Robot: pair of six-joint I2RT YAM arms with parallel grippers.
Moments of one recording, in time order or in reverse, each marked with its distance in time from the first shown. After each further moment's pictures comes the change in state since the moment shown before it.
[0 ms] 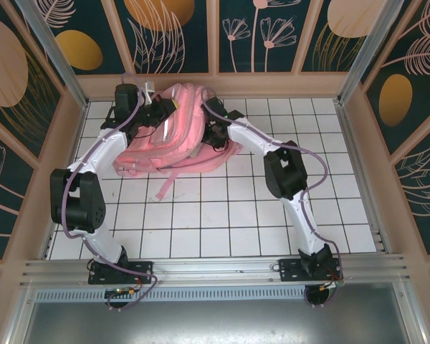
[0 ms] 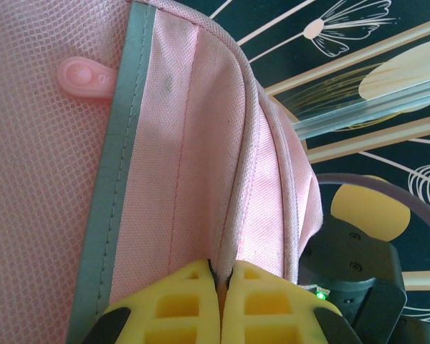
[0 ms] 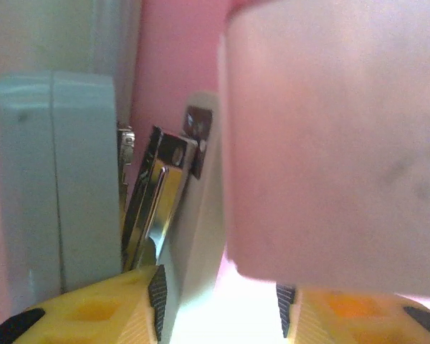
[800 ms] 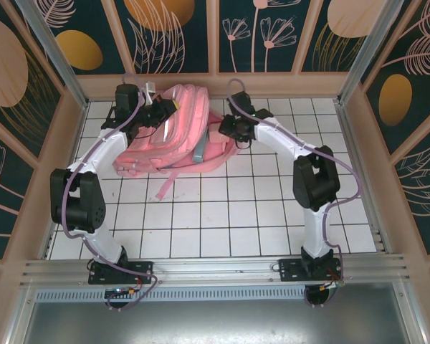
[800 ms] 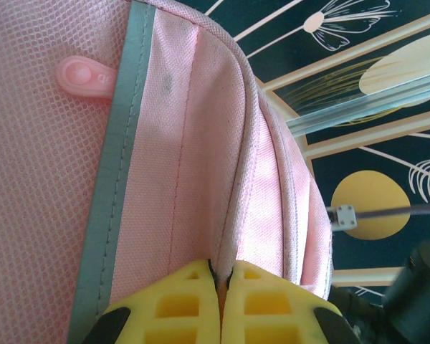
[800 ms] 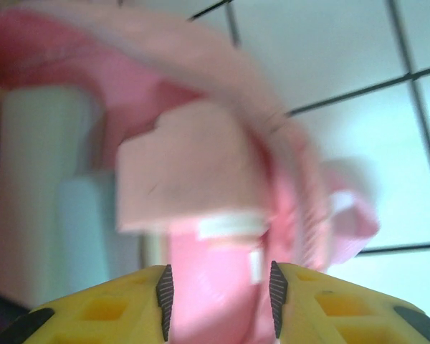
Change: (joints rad) left arm -0.003 0.000 0.000 -0.008 0.008 0.010; right arm -0.130 -0.322 -0.341 0.130 0.102 -0.035
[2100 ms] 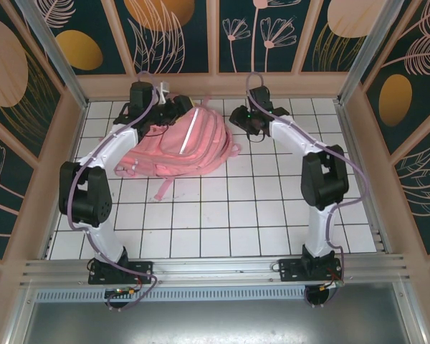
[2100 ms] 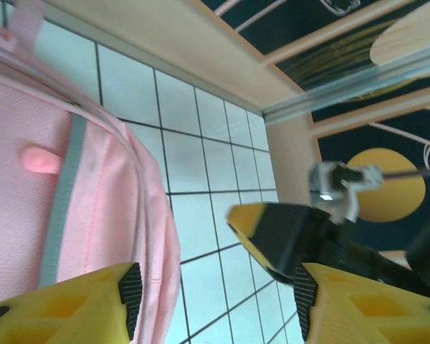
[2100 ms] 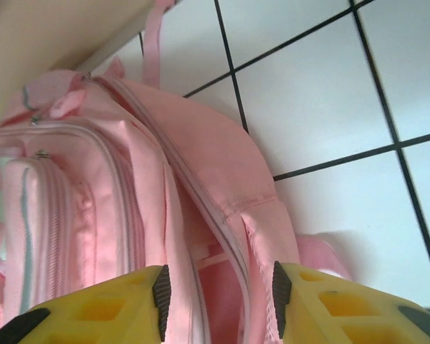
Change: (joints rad) left arm -0.065 0.061 0.076 -0.055 -0.048 0.028; right arm -0.095 -0.062 -0.077 0.143 -0.106 0.005
